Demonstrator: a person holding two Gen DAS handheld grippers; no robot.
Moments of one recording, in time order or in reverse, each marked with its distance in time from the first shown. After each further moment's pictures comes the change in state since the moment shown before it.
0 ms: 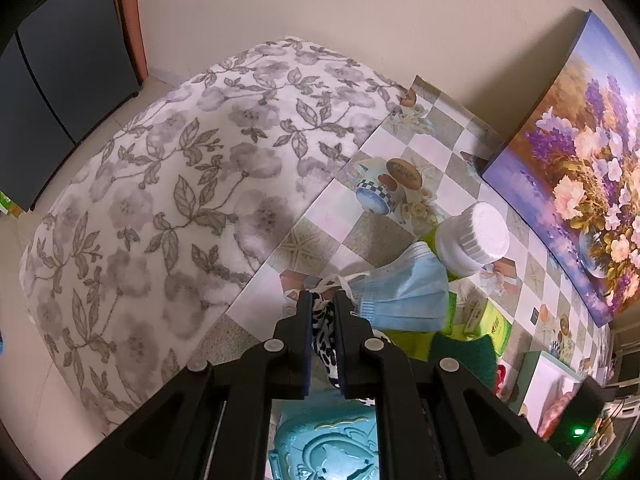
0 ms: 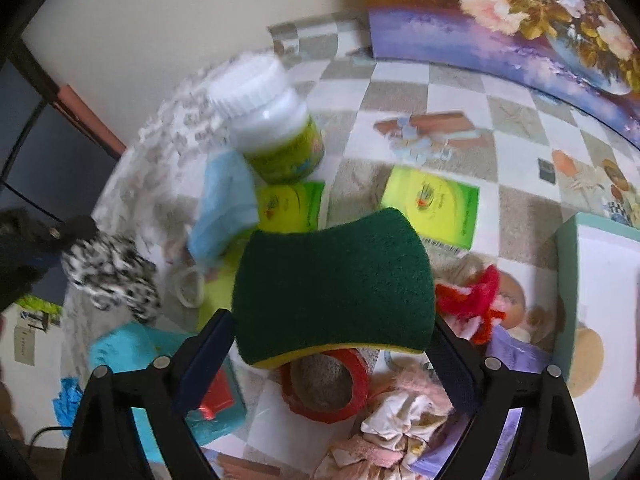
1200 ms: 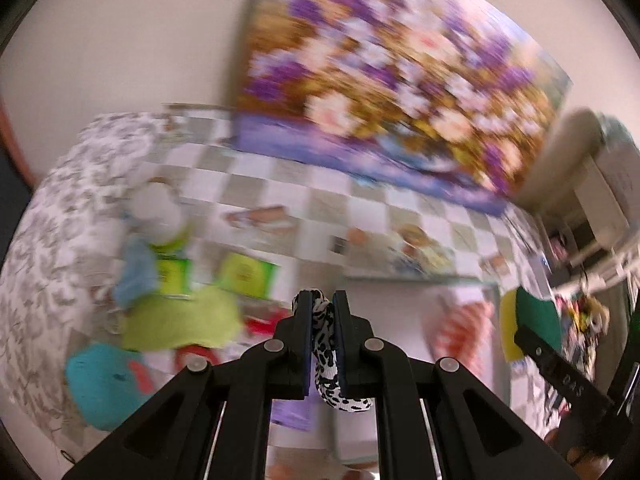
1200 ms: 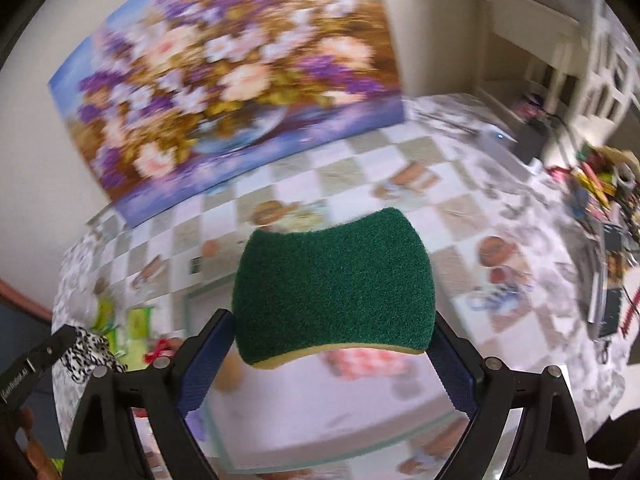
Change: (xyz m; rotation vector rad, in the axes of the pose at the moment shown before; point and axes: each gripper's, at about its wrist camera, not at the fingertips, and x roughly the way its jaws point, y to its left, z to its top) left arm -0.072 -0.238 -0.107 0.450 -0.039 -0.263; right arm -0.217 -0.267 -0.050 0.499 -0.208 -0.341
